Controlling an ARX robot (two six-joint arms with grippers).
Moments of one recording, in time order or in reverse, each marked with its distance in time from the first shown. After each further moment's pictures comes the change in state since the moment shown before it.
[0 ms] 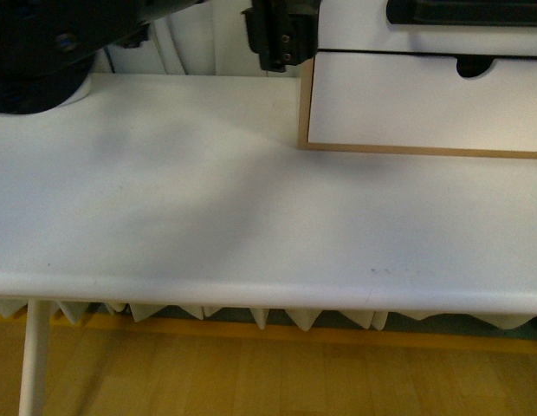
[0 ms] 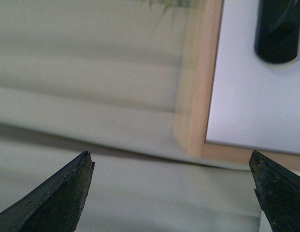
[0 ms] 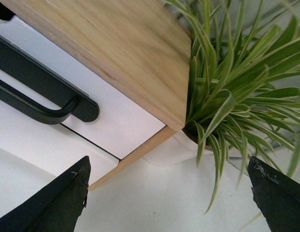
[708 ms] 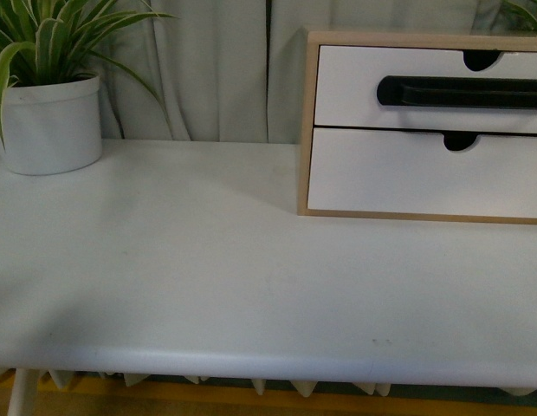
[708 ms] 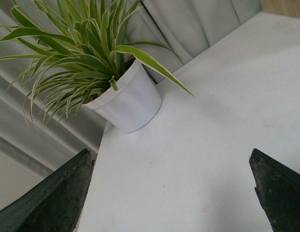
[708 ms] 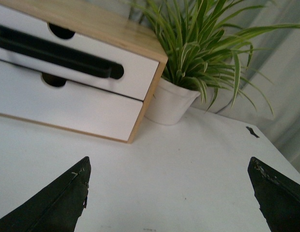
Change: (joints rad) left arm 0.394 -0.937 -0.858 -0.313 -0.110 -0.778; right arm 0.042 -0.888 -0.641 -0.088 0.197 0.351
